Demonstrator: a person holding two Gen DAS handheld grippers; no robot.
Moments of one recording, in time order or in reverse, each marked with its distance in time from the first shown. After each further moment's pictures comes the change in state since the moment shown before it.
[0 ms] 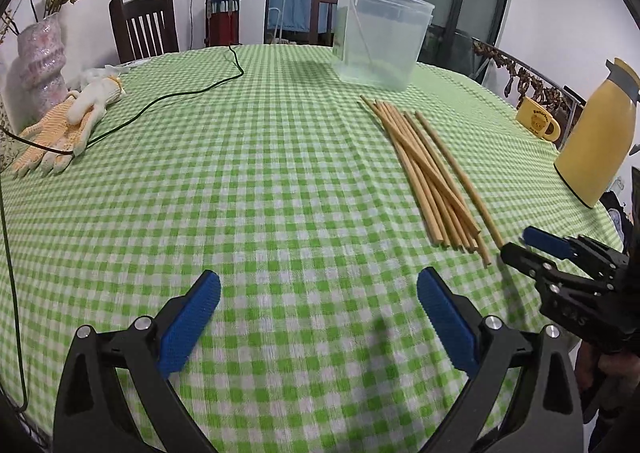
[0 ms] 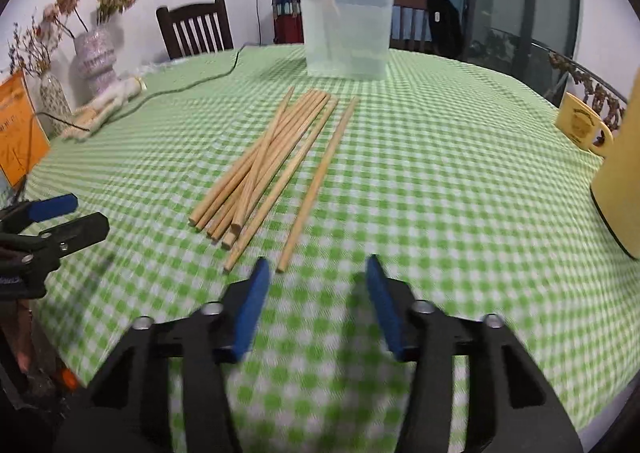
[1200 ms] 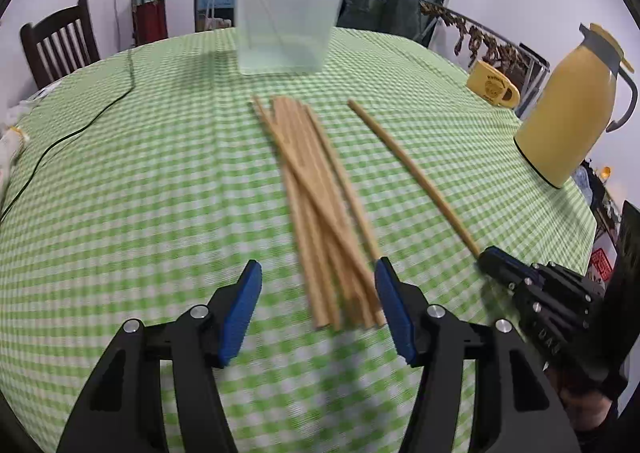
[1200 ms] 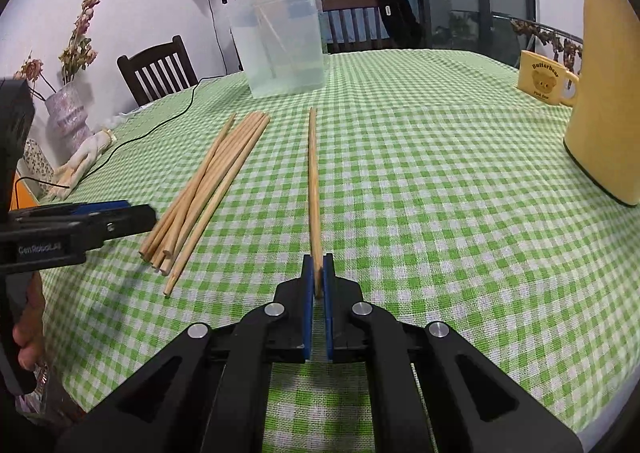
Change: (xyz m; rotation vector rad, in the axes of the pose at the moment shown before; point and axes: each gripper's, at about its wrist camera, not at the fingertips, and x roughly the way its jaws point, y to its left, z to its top) left arm 0.061 -0.089 0.068 0.154 0.128 -0.157; right arm -0.012 -0.063 -0.016 0.204 -0.068 0.007
